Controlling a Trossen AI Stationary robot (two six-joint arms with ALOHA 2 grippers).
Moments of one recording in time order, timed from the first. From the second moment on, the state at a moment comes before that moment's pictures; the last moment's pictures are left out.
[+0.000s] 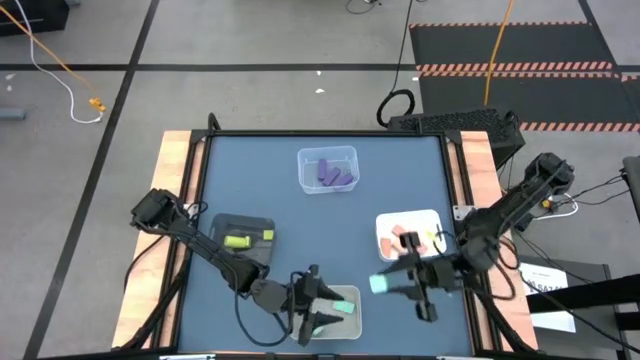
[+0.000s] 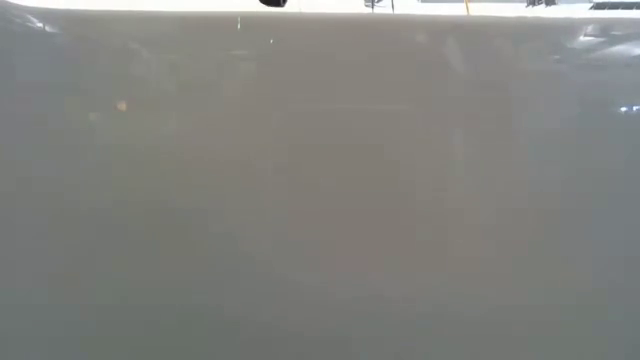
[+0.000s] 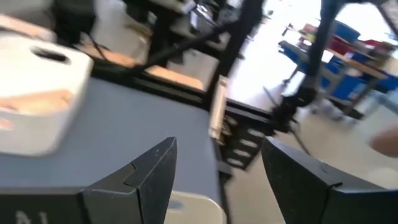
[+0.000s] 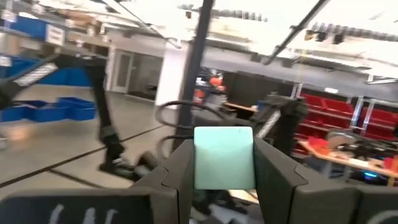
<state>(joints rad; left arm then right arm) -0.59 1.86 1.16 0.54 -0.37 -0.46 0.74 1.18 0.68 0.78 0.48 -0.29</state>
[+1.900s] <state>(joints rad) -0.70 1.56 1.16 0.11 -1.05 -0.46 0.64 1.95 0.83 1.01 0.42 0.29</state>
